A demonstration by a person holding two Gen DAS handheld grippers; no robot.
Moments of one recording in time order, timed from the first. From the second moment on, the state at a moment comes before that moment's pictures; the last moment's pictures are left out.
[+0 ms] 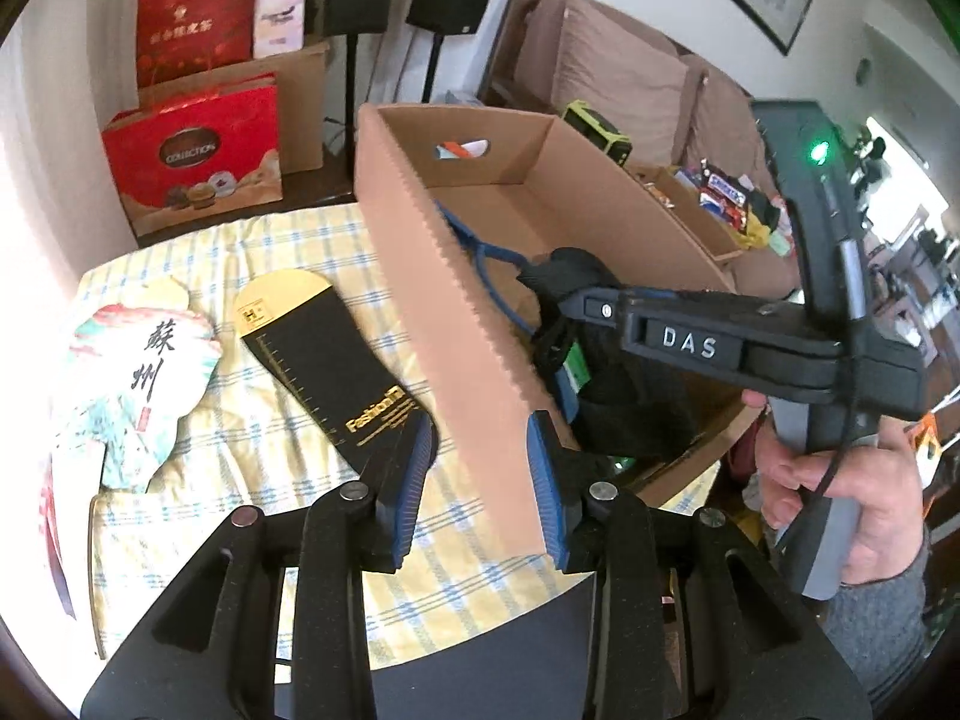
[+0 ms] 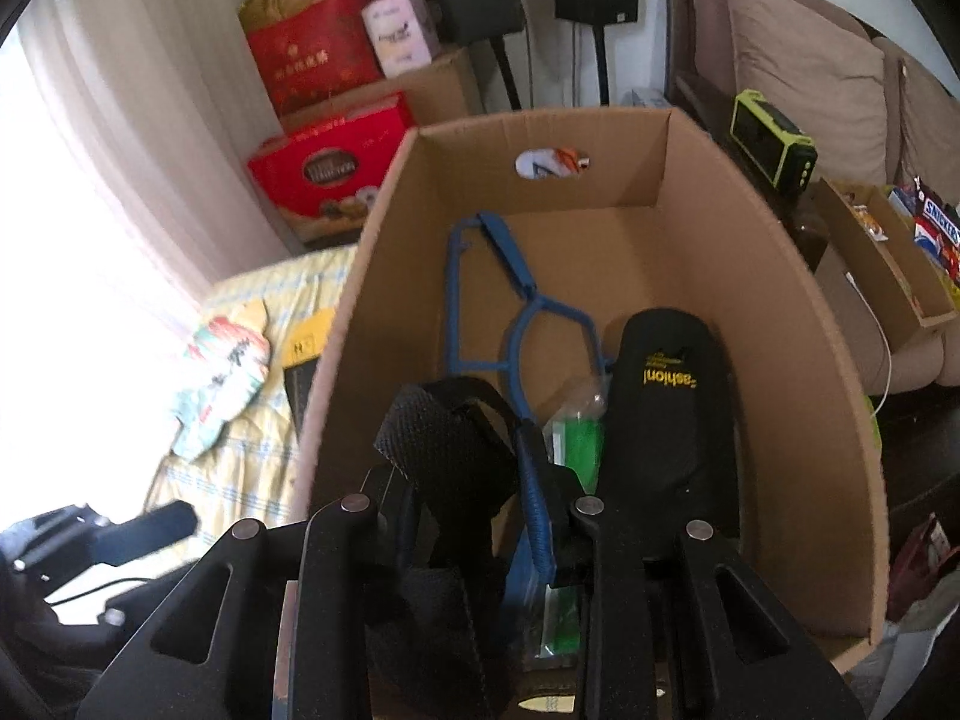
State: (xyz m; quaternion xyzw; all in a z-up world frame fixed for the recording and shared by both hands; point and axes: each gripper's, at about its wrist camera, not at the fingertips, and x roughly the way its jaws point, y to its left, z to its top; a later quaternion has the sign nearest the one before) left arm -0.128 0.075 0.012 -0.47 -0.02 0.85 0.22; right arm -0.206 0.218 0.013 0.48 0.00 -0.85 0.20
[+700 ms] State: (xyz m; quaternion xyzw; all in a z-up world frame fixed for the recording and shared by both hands) left arm -0.135 0.019 -0.009 -0.48 -0.06 0.86 0.17; right arm -0.168 0.197 0.077 0.42 0.02 -0.88 0.23
